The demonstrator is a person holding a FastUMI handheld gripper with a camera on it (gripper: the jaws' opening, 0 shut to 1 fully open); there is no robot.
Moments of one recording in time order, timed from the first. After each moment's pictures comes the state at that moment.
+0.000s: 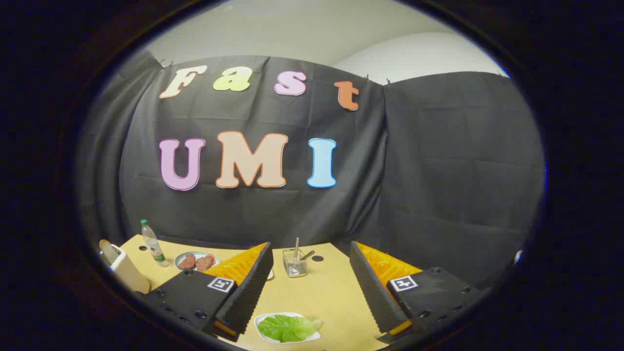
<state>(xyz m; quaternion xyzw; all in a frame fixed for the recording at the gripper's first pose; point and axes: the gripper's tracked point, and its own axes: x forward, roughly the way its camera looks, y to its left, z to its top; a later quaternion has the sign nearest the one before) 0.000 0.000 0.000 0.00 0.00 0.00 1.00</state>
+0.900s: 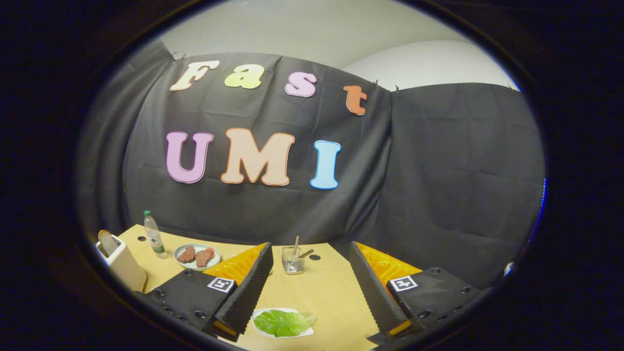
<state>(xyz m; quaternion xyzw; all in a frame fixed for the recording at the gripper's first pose) -0.014 -0.008 -0.003 -0.03 0.01 0.01 1.00</state>
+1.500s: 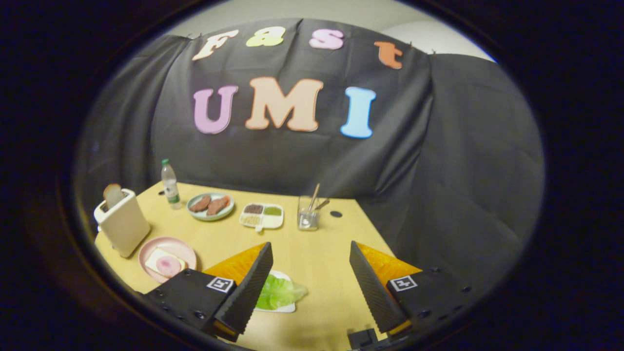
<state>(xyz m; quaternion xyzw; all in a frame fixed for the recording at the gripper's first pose) 0.028 -0.038 -0.142 -0.07 0.18 0.17 0.97</state>
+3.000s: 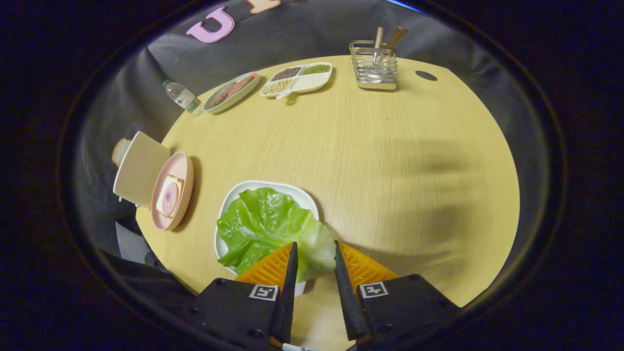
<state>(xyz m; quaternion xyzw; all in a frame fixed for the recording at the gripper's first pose) 0.062 0.002 -0.353 -0.07 0.53 0.33 0.77</state>
